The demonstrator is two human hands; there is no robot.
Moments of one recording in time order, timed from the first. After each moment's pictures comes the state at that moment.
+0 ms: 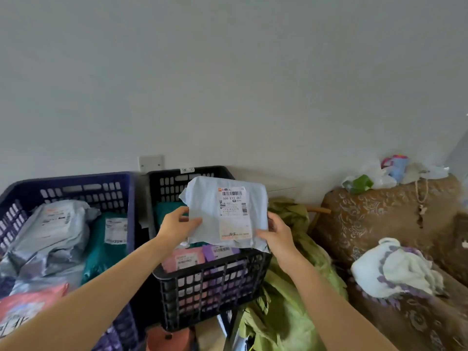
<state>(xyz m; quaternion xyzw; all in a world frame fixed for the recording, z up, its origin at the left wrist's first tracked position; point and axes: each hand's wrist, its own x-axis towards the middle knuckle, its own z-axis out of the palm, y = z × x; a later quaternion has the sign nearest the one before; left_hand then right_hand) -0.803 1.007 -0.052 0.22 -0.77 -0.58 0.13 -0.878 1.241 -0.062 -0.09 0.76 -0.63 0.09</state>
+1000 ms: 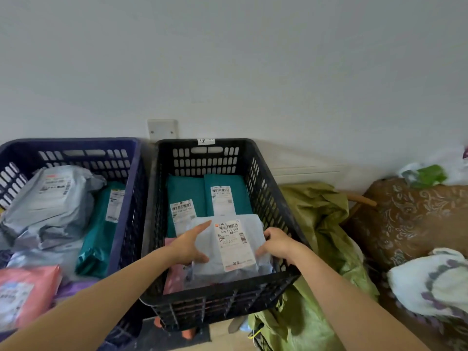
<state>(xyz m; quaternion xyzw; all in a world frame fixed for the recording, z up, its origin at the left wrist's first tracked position) -0.876 0.963 -0.171 0.19 -0.87 -0.42 -0.16 -1.012 1.182 -0.153 -0.11 0.89 -0.25 0.37</state>
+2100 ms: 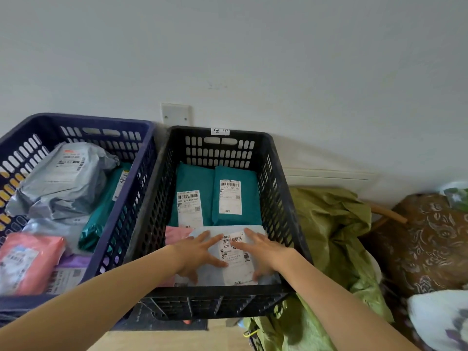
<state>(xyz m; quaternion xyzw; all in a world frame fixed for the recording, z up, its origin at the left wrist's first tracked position) -0.881 0.997 -0.174 -0.05 -0.95 0.00 -0.30 -1.028 1.165 -0.180 -0.49 0.80 0.14 0.30</state>
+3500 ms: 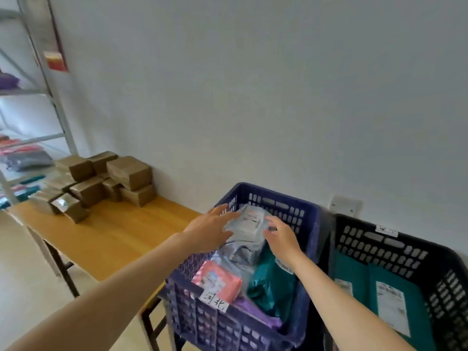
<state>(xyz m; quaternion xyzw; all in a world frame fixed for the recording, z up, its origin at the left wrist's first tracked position) -0.597 0.782 -0.017 0.35 -0.93 -0.07 0.09 -0.798 0.863 -0.050 -0.52 0.73 -0.38 0.22</state>
